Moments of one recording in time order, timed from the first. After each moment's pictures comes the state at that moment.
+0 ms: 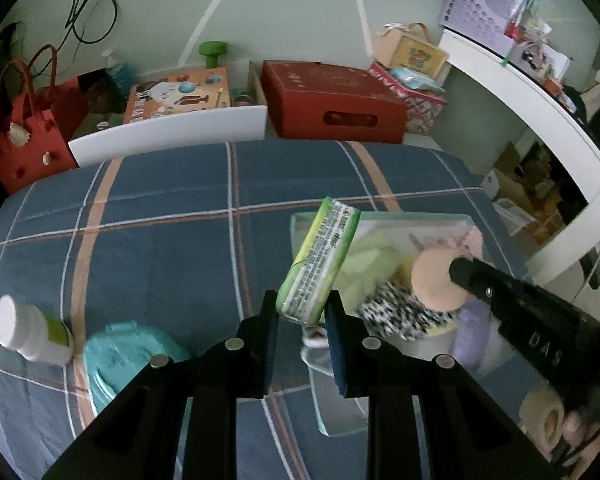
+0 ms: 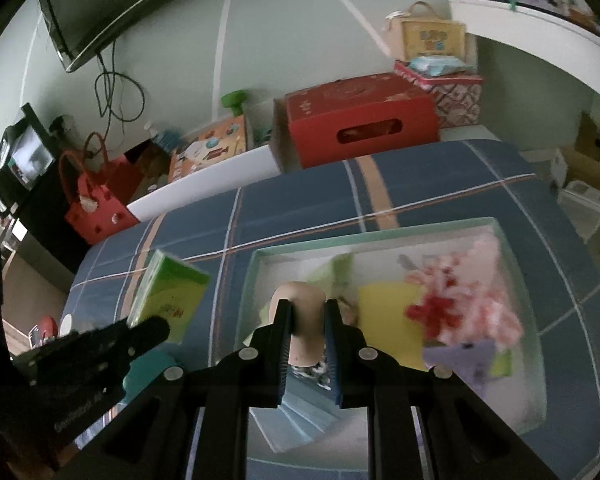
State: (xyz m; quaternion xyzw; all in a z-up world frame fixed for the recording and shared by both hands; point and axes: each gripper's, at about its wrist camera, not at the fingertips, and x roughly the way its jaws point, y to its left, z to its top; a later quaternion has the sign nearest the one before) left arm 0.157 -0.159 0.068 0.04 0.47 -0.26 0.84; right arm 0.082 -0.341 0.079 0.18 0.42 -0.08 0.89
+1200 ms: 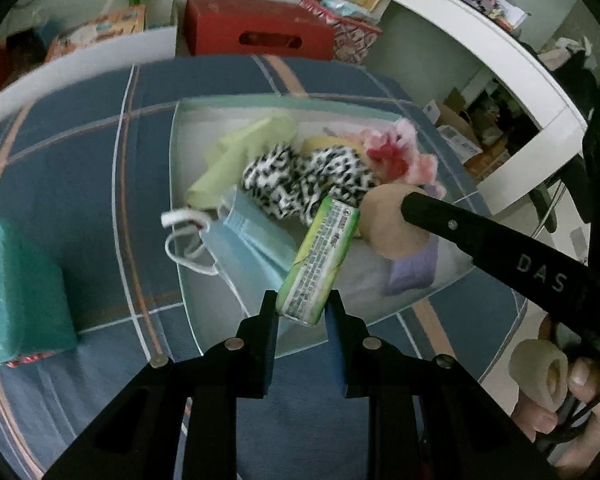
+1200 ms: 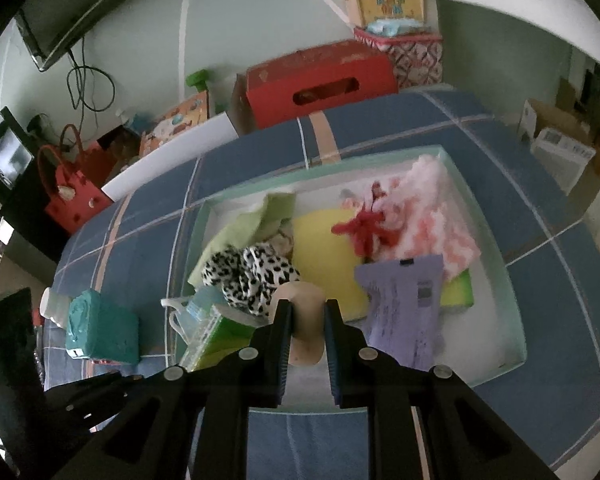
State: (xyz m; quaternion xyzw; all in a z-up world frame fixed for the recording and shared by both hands) left arm 0.098 -0.200 -0.001 0.04 0.54 -0.35 0.76; right arm 0.031 -0.365 0.038 0.21 0.46 -0.11 0.86
